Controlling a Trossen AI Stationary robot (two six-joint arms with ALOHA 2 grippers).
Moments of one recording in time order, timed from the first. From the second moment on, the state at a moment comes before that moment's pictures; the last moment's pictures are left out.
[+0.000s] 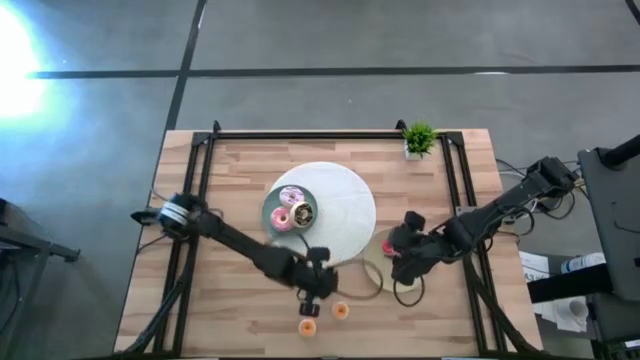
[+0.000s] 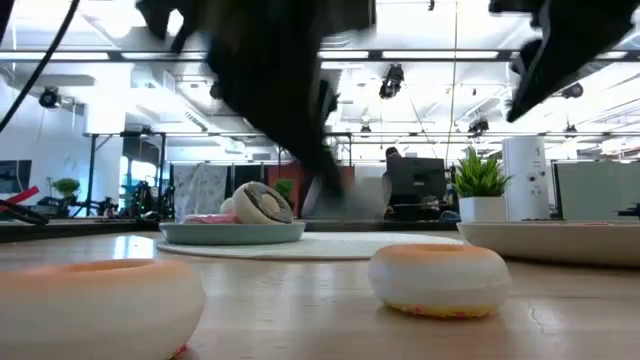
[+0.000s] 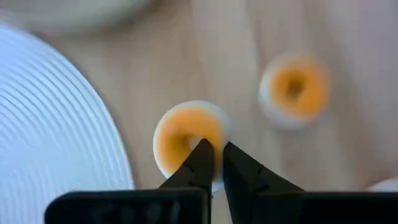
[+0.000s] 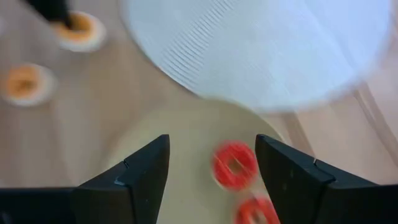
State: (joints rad) left arm -0.40 1.95 1.39 -0.38 -0.15 -0.19; right arm 0.52 1.30 0.91 -0.73 0.42 0.76
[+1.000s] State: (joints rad) left arm -0.20 1.74 1.38 -0.17 0.21 -0.27; right arm 0.53 1.50 1.14 -0.50 0.42 0.20
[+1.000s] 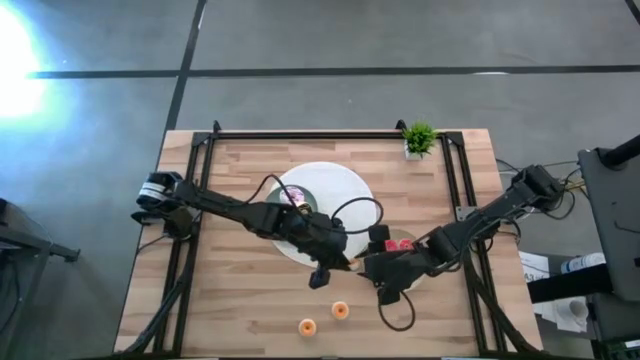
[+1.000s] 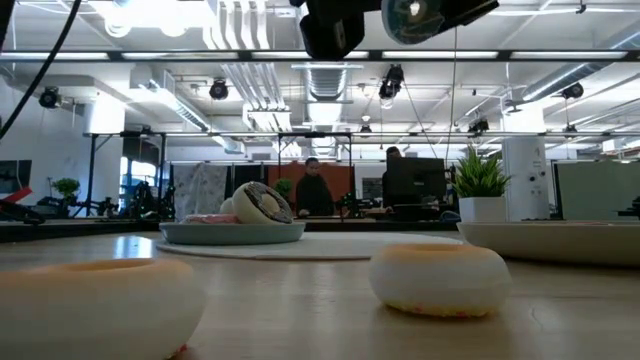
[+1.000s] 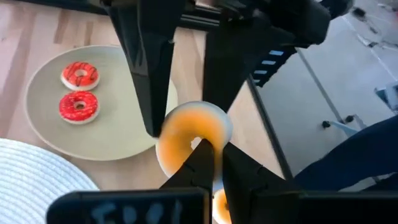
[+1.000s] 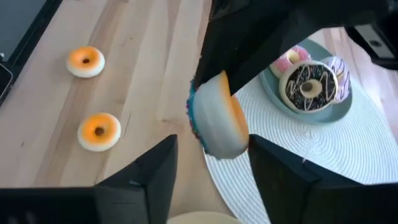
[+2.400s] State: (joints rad) left arm -0.29 1.74 1.38 -0.44 -0.25 -0.40; right arm 0.38 1.36 0.74 -0.64 -0.37 1.02
